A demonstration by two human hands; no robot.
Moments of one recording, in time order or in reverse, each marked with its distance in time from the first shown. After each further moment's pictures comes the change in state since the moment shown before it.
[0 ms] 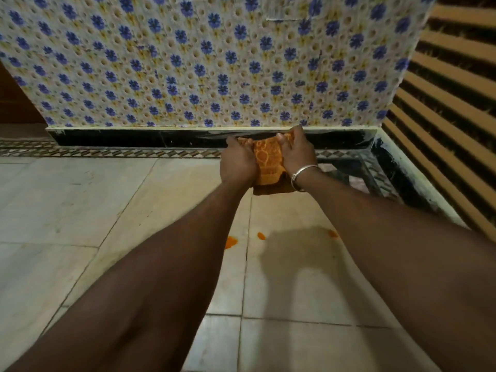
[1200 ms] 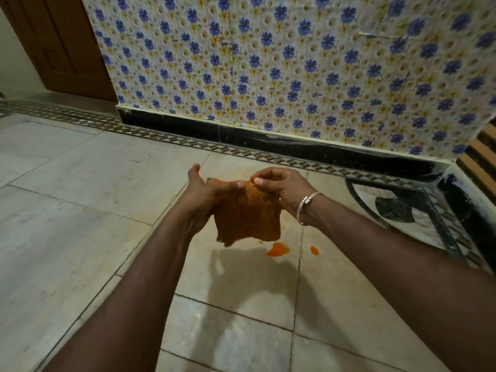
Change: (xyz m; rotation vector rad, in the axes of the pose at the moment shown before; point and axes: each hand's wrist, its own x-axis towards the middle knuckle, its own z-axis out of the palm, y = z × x) left_hand -0.024 -0.132 -0.204 -0.501 -0.221 -0.394; right_hand -0.087 -0.089 0.120 0.427 -0.696 0.149
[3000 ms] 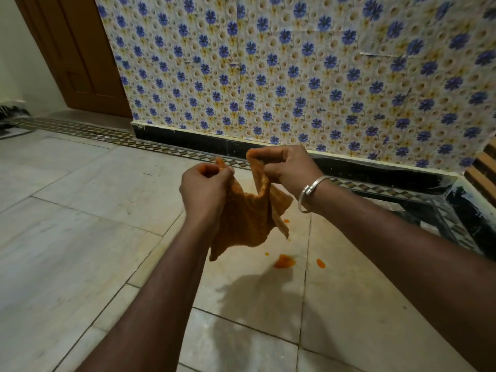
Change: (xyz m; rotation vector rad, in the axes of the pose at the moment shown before) left_hand -0.034 0.035 0.023 0.023 0.465 0.331; right_hand -0.019 -0.069 0.005 -0.110 0.061 -0.264
